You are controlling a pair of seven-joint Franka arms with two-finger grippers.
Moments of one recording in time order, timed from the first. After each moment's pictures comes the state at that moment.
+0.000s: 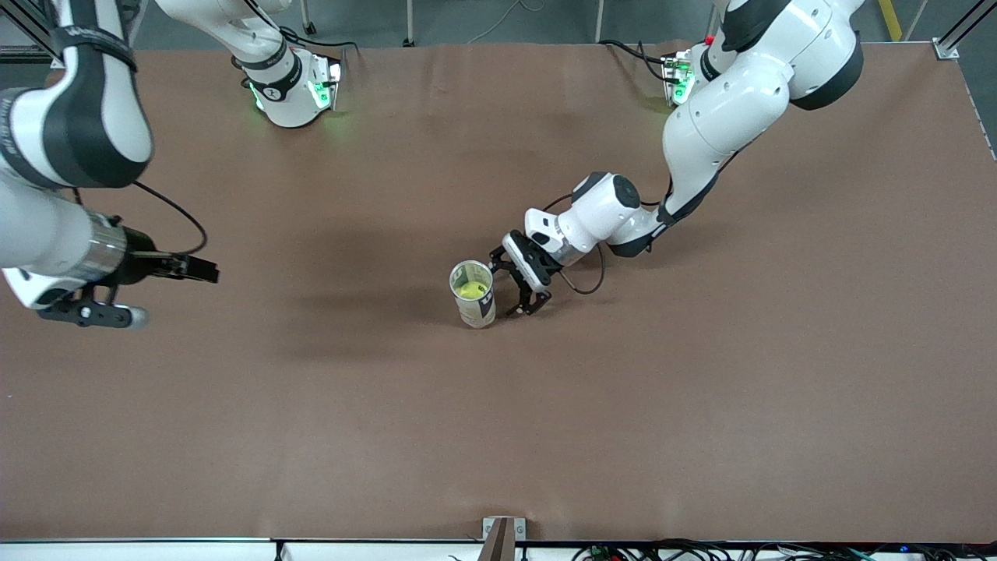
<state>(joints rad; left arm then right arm) -0.15 0.91 -0.60 -1.98 0.19 3.43 0.37 0.06 0.21 -0.07 -1.58 0.06 1.63 0.07</state>
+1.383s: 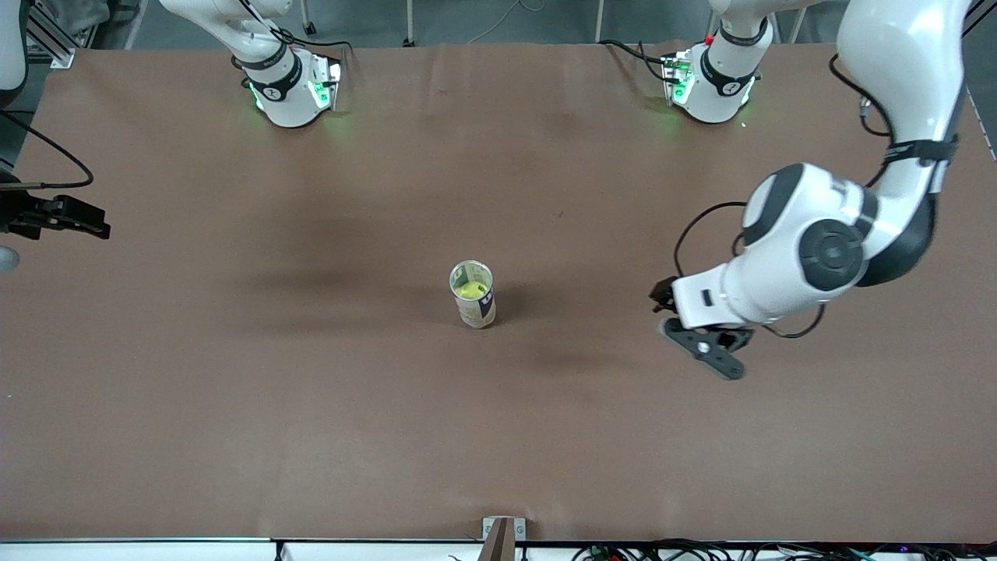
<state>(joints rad) 0.18 0.52 -0.61 -1.45 0.19 1.88 0.14 -0.04 0.12 -0.05 -1.50 -0.06 1.51 -0.11</state>
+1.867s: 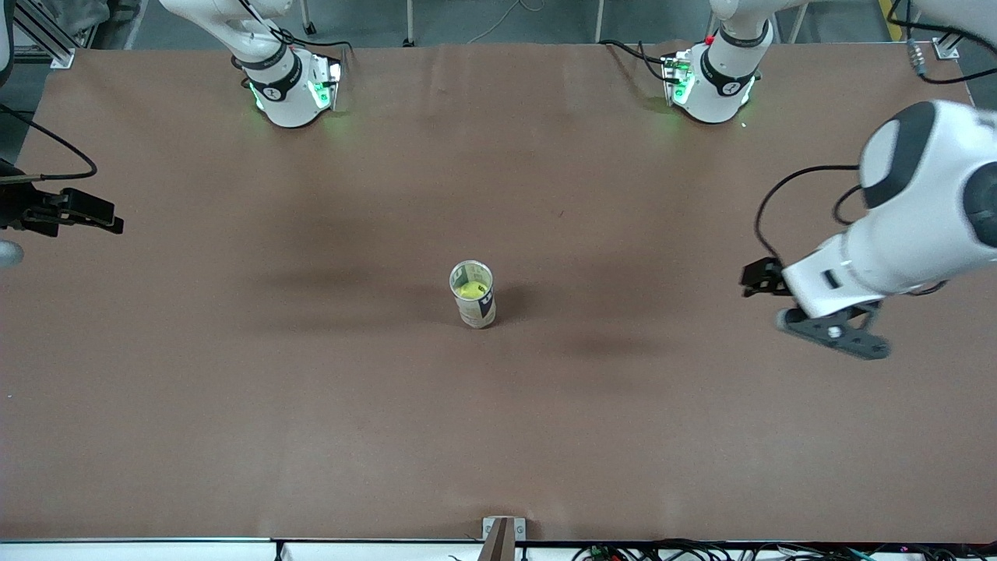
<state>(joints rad) 0.34 0.37 -0.61 -1.41 0.19 1.66 0.06 -0.04 0.12 -0.05 -1.48 0.03 1.46 -0.11</state>
